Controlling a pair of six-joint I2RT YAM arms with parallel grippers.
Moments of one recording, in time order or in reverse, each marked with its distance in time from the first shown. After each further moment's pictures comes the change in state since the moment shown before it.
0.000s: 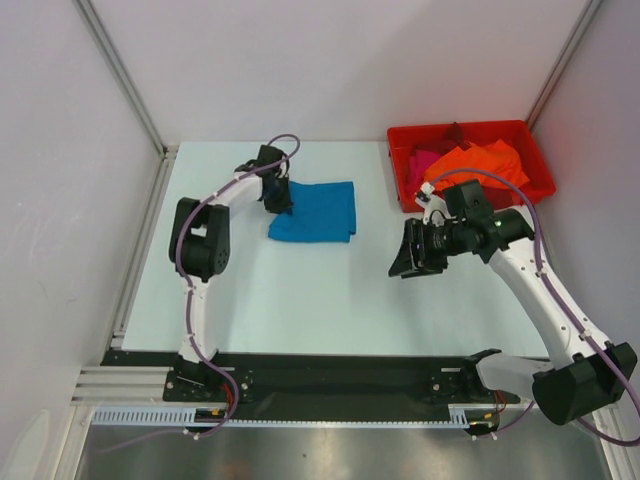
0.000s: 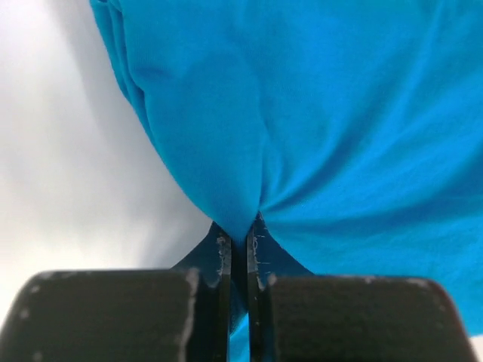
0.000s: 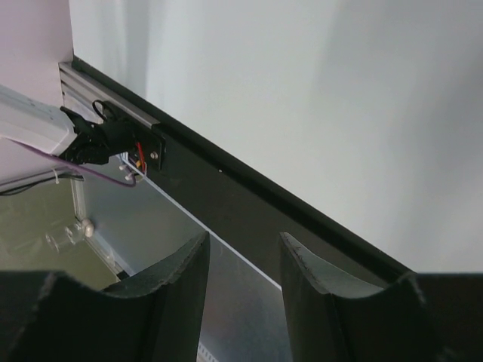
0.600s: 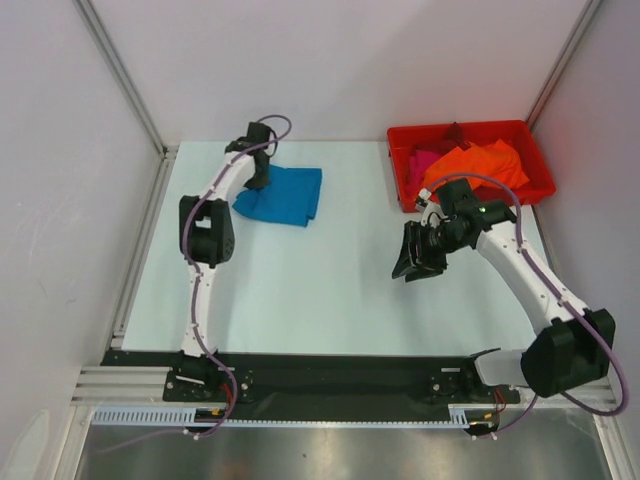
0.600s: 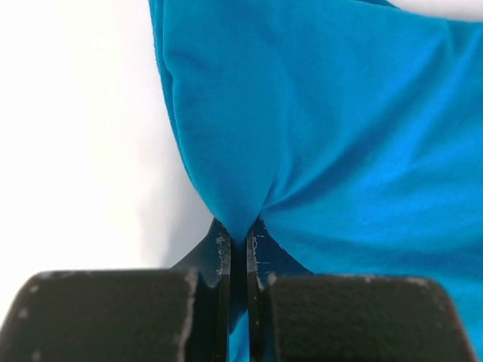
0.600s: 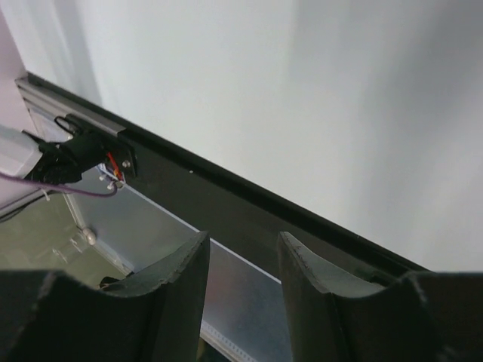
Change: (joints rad) left arm 0.062 0.241 0.496 -0.249 -0.351 0.254; right arm -0.039 0.112 -0.028 -0.028 0.037 -0.011
